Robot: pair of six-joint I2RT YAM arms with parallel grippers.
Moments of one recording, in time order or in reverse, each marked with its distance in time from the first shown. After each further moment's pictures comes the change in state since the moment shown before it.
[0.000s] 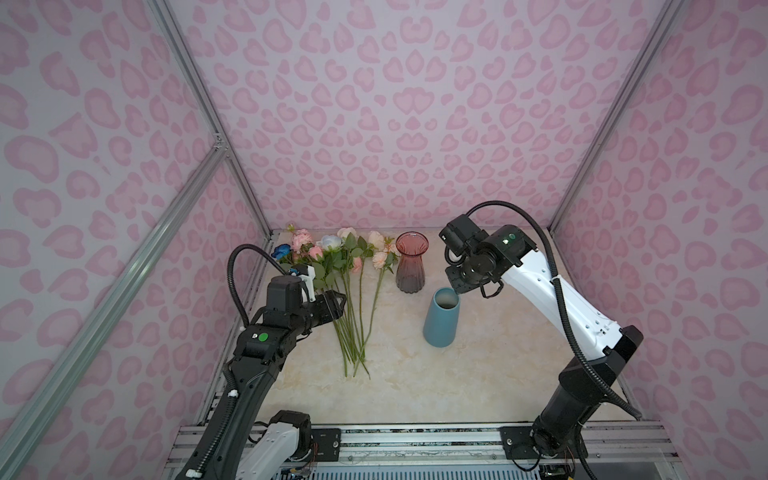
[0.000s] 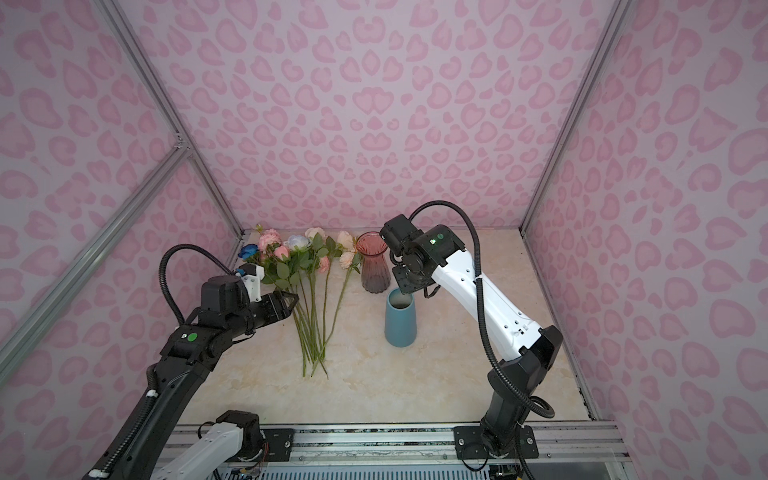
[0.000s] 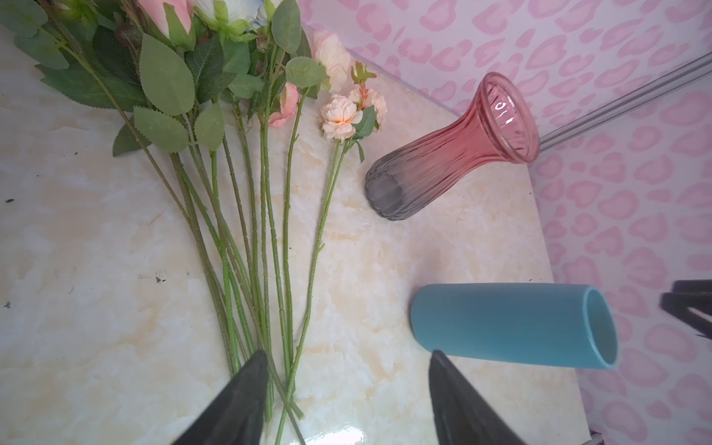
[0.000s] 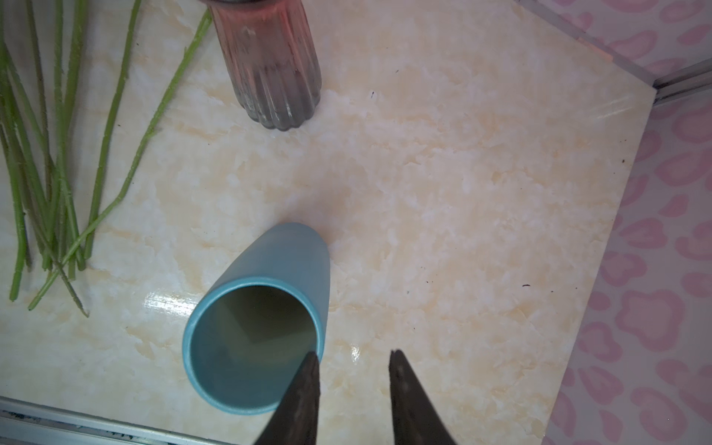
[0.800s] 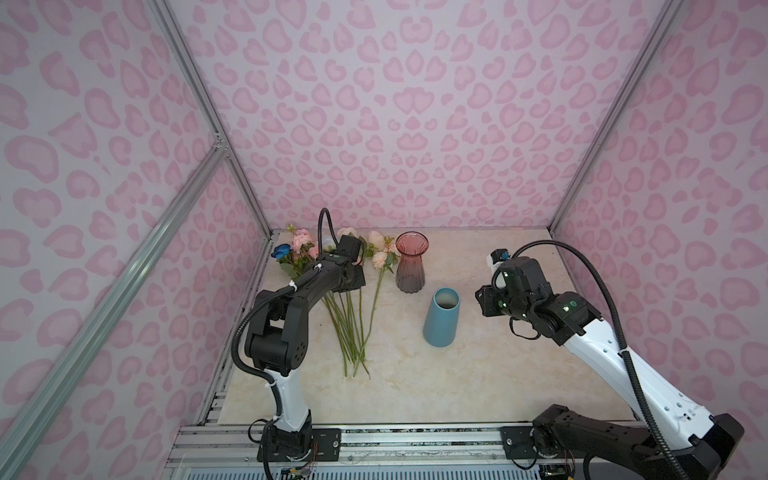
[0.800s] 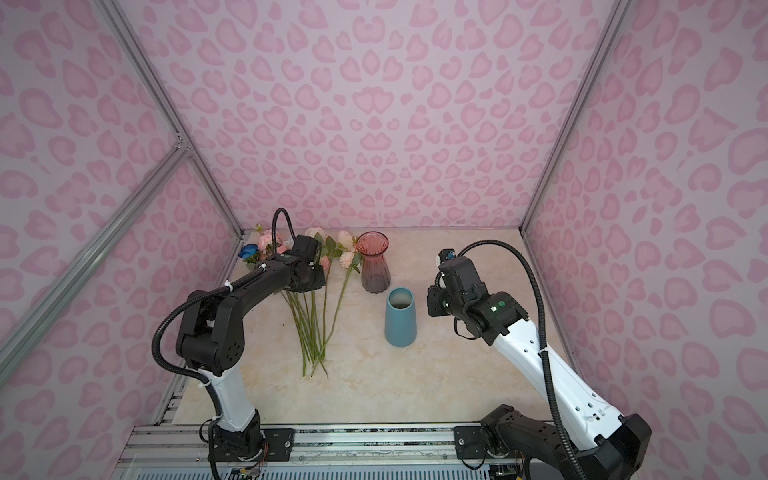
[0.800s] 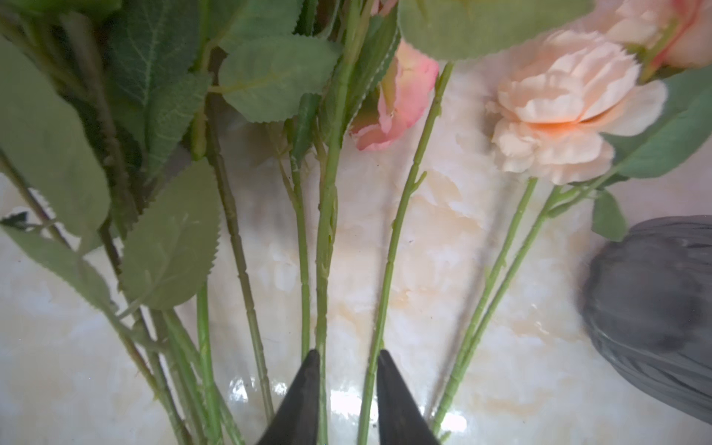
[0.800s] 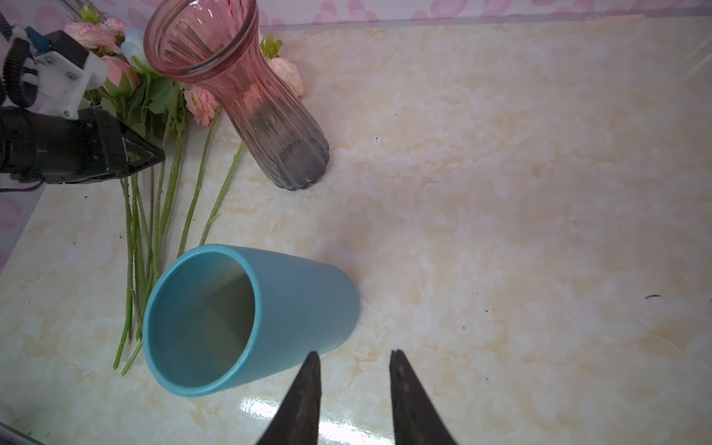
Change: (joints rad) left arm -0.079 0.985 0.495 0.035 -0.344 0.030; right arm -0.174 -0.585 -0.868 0.665 -0.207 0.105
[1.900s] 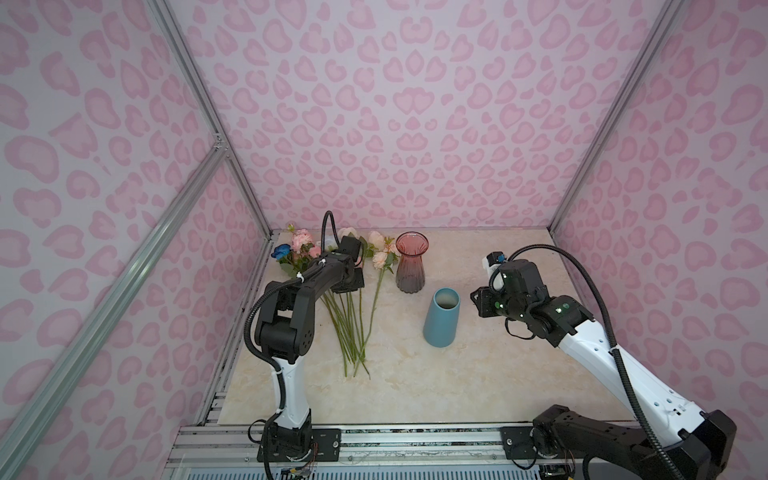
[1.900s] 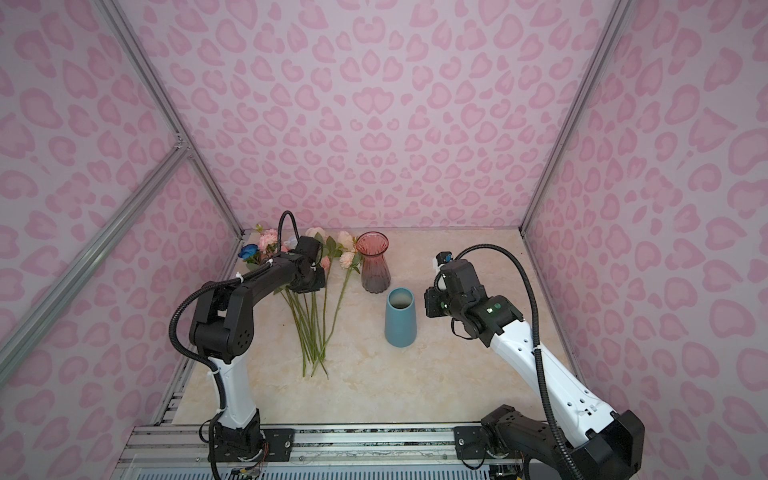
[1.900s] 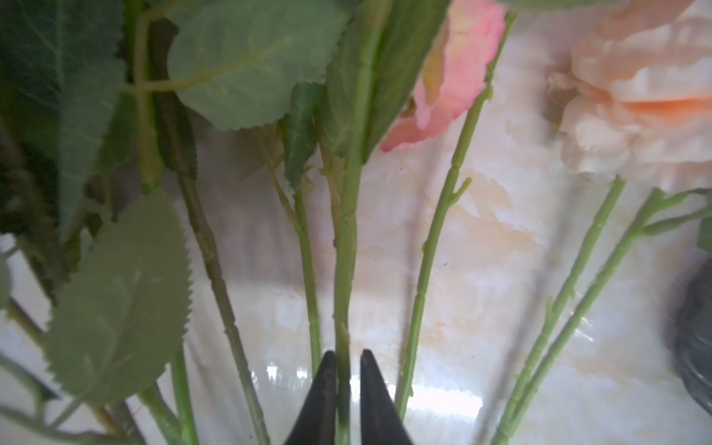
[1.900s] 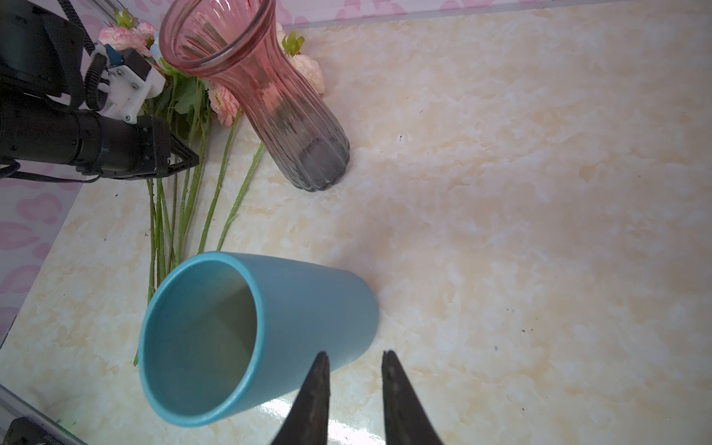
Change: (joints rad) left arm 0.026 0.089 0.060 -0.021 0.011 0.060; right arm -0.031 0.017 -0.066 0.112 -0.091 -0.011
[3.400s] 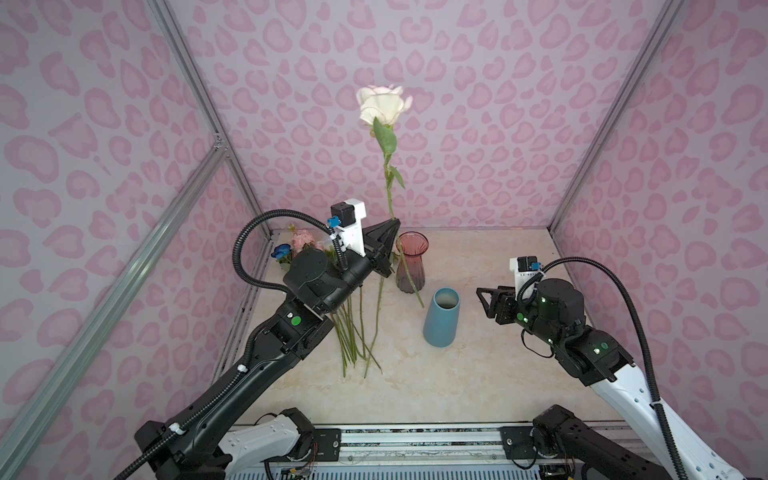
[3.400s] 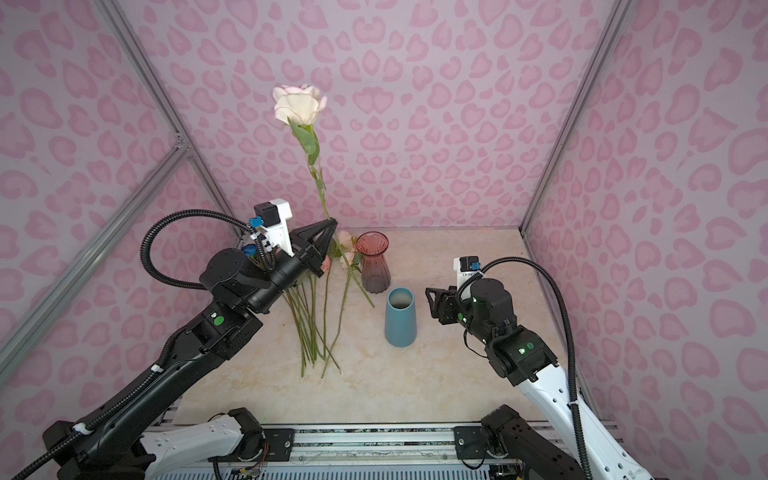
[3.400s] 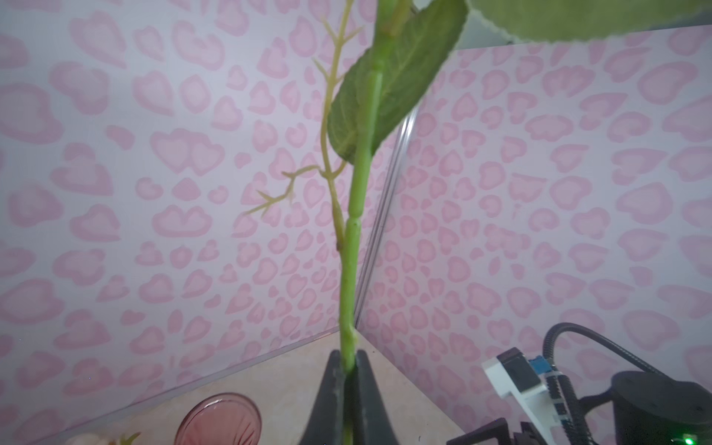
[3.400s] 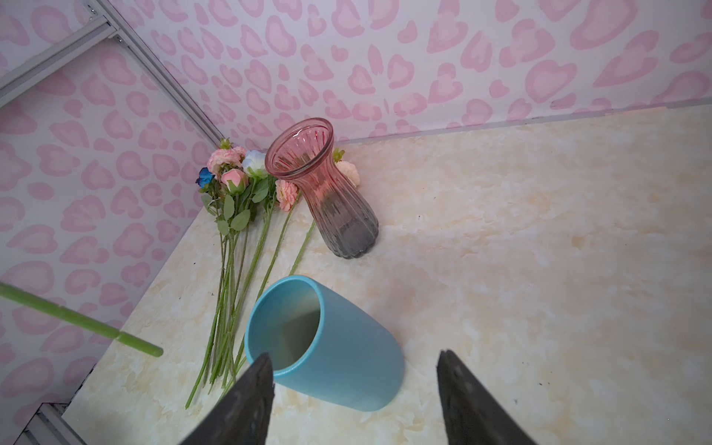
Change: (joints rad) left arm -0.493 -0.874 -0.233 0.832 0.147 0.175; right arm -0.017 -0.305 -0.145 0.177 0.004 0.053
